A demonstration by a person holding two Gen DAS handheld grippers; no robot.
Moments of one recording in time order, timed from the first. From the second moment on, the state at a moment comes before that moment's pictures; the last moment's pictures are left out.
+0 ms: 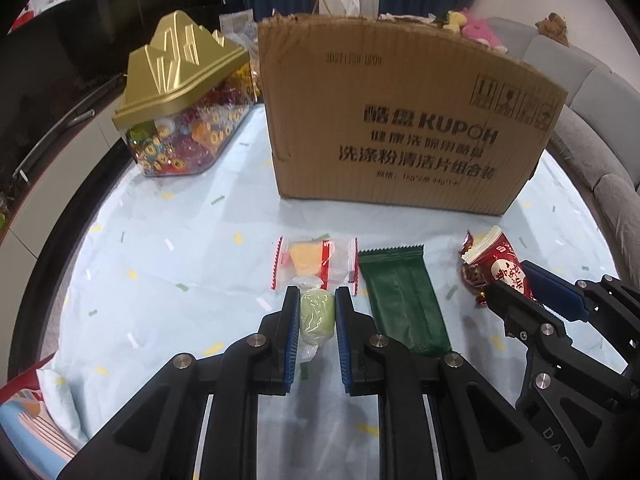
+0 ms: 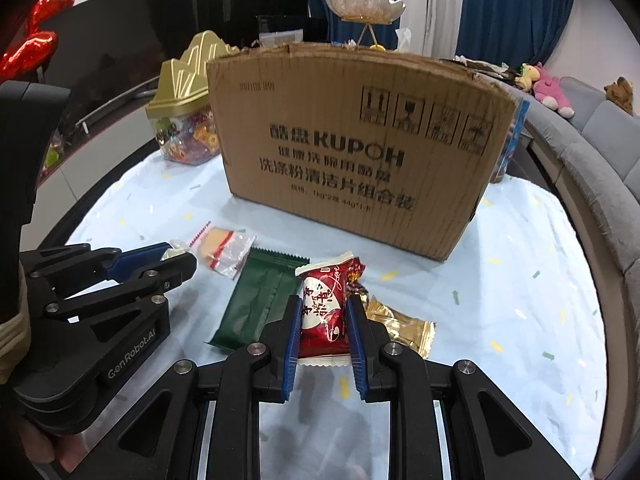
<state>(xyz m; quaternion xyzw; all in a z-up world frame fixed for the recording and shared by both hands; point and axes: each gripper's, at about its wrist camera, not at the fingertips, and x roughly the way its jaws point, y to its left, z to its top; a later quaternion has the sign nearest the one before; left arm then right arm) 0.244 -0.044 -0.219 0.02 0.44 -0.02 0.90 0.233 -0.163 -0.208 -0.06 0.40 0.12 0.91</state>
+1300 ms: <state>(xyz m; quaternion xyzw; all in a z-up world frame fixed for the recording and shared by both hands) 0.210 -0.050 -0.101 0.01 0.37 -0.03 0.93 0.194 -0.174 -0.082 -0.03 0.32 0.09 0.94</state>
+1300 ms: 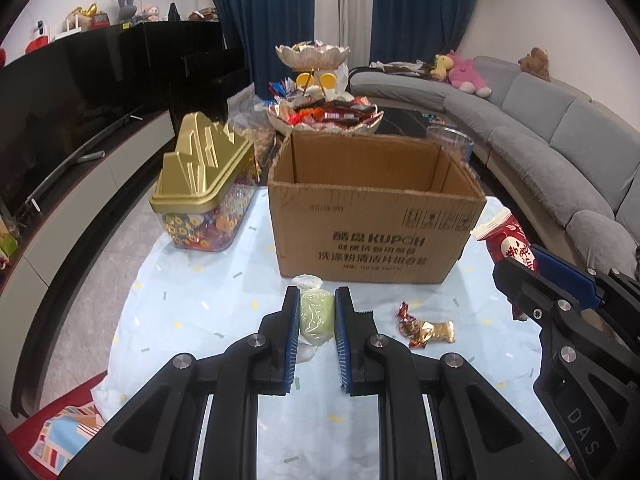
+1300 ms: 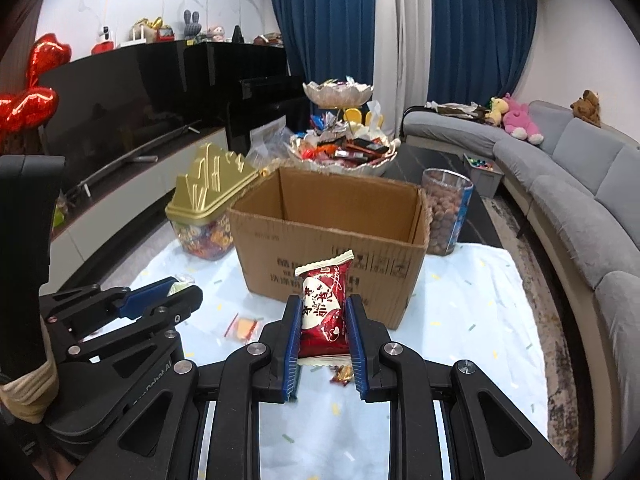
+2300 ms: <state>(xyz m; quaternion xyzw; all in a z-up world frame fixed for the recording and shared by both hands) 0.242 -0.062 -0.041 0.02 0.34 -0.05 0.94 0.211 -0.184 -0.028 -0.01 0.28 0.06 0.96</state>
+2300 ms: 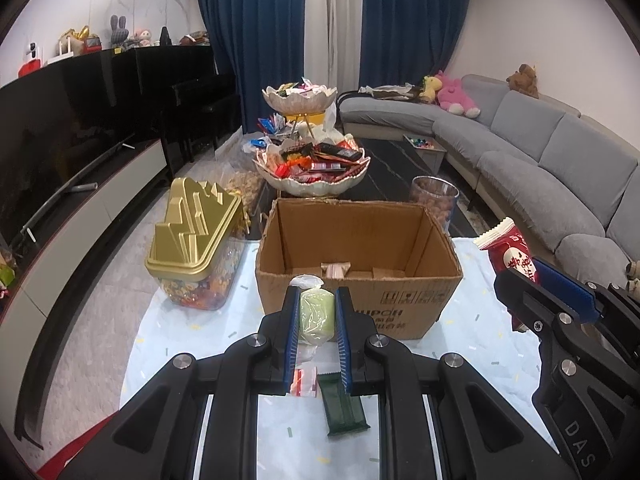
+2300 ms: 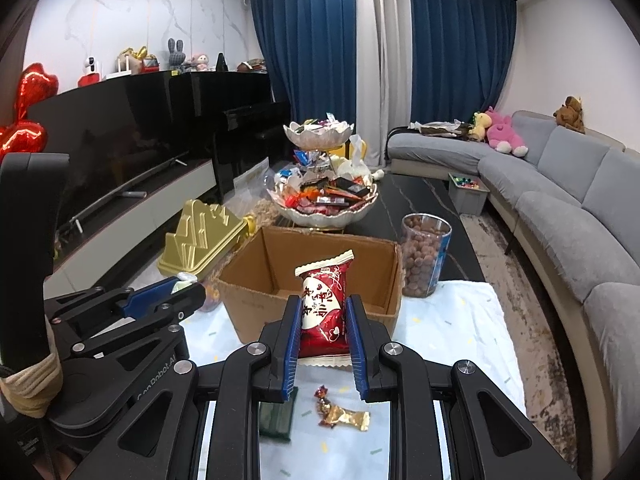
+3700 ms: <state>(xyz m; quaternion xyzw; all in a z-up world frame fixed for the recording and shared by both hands) 0.322 -0.070 -0.027 0.03 0.32 -0.08 0.94 0.267 -0.187 -0.017 -0.01 0.27 0.05 0.96</state>
